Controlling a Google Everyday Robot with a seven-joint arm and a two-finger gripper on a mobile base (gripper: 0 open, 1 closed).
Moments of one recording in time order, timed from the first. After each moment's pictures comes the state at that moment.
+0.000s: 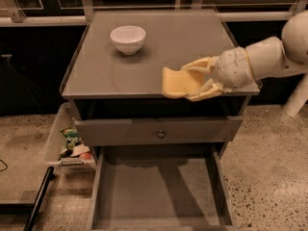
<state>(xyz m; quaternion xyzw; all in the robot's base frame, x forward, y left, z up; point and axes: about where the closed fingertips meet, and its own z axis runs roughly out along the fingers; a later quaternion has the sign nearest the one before) 0.557 -0.118 0.875 -0.72 0.49 0.19 0.46</state>
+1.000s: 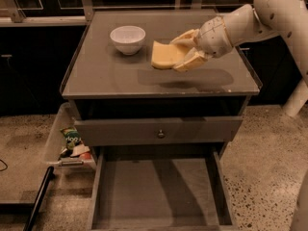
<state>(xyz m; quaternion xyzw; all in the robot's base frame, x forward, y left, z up) 0.654 -0.092 0.900 -0.71 0.53 0.18 0.43</state>
